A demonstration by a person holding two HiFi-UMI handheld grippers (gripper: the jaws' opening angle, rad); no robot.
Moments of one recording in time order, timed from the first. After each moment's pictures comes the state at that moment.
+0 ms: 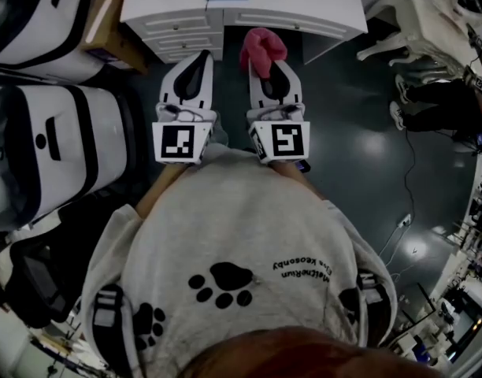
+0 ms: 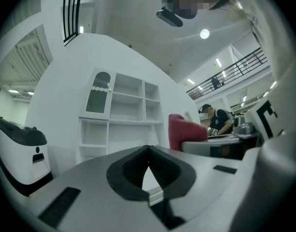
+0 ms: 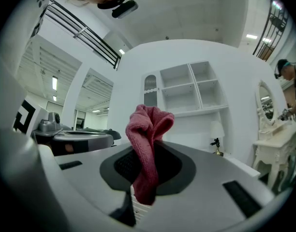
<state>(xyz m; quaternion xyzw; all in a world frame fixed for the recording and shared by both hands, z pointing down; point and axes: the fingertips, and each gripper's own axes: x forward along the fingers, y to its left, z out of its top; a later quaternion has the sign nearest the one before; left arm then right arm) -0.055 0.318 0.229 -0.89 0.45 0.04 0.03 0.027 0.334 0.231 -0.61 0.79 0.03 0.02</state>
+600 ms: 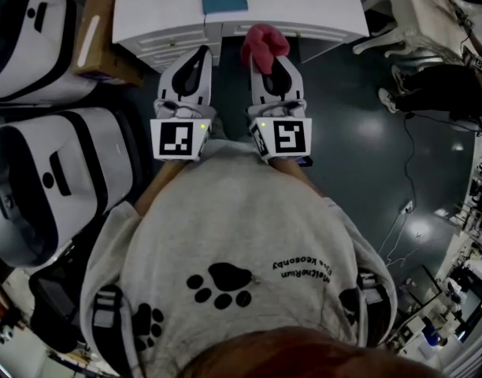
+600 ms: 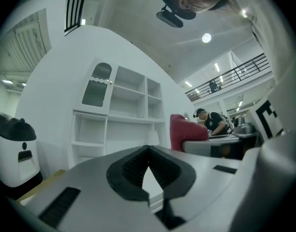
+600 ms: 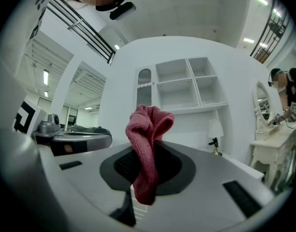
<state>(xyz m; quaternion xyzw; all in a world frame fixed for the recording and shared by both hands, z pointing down) -0.064 0.218 0.236 -0.91 0.41 0.04 0.01 0.021 0.240 0.236 -0.64 0.77 0.02 0.01</state>
